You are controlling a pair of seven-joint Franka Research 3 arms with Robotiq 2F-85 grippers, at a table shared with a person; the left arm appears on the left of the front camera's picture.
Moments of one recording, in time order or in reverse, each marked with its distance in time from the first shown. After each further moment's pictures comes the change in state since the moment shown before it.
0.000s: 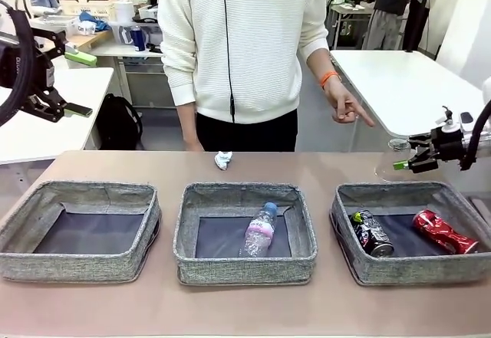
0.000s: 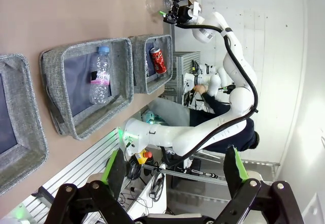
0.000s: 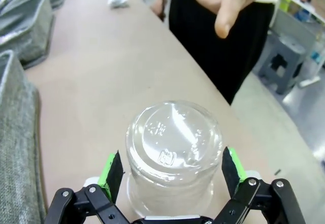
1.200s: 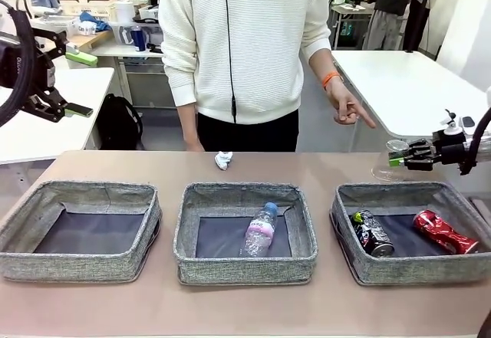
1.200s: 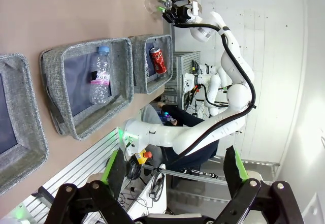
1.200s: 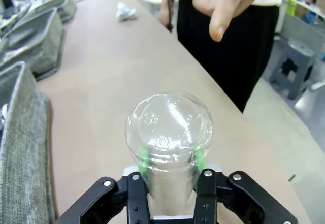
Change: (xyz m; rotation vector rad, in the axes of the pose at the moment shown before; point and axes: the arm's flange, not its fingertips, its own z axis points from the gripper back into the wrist) left arm 0.000 0.000 0.000 0.000 0.000 0.000; right arm -0.009 -0.004 0.002 0.047 -0.063 -0.058
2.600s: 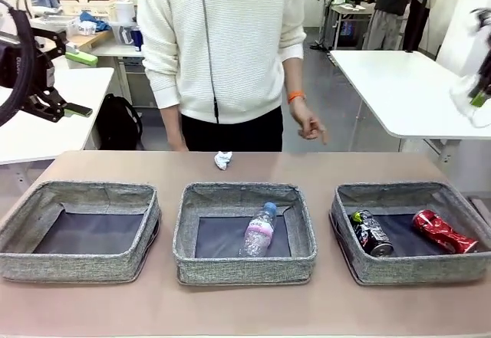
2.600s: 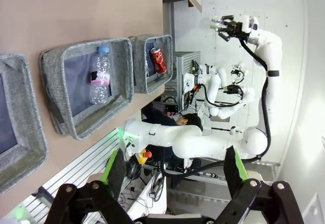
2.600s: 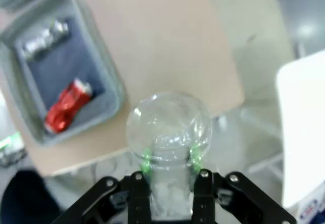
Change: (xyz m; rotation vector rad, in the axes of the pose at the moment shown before) left arm 0.000 0.000 0.000 0.000 0.001 -0.001; right arm 0.289 0.104 0.114 -0.141 0.990 0.108
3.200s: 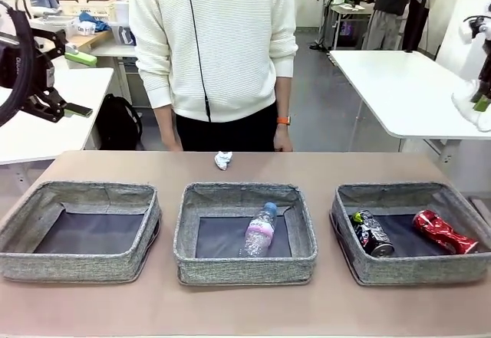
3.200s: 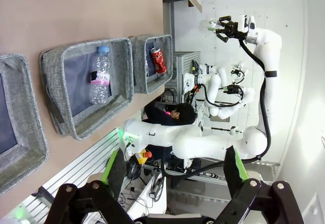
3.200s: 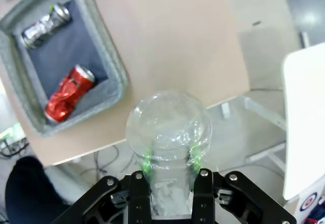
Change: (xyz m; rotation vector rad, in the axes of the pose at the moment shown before) left arm 0.000 0.000 0.000 0.000 0.000 0.000; right arm -0.003 0.000 0.000 0.004 0.029 0.000
